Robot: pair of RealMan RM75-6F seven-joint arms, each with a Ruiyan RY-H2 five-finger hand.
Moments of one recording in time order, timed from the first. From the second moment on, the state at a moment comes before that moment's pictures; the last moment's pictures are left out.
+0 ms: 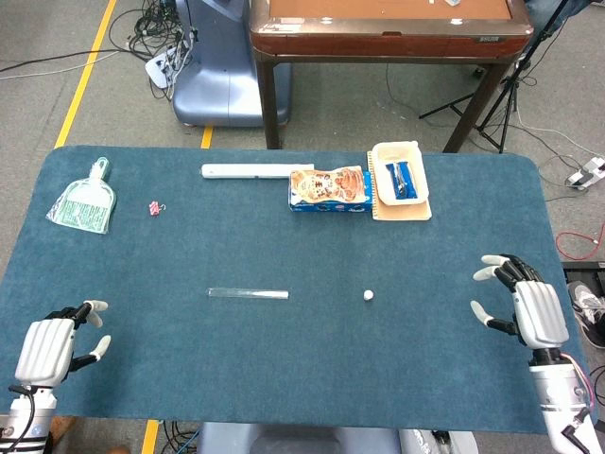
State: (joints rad) left arm -0.11 -1.18 -0.06 -1.78 1.46 1.47 0.18; right arm 0.16 -1.14 0.13 -1.76 -1.41 1.41 0.09
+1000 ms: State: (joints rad) left arm -0.58 -1.35 -0.23 -1.63 1.34 0.99 0.24; right arm 0.20 -1.01 0.19 -1.84 -1.39 1.40 0.05
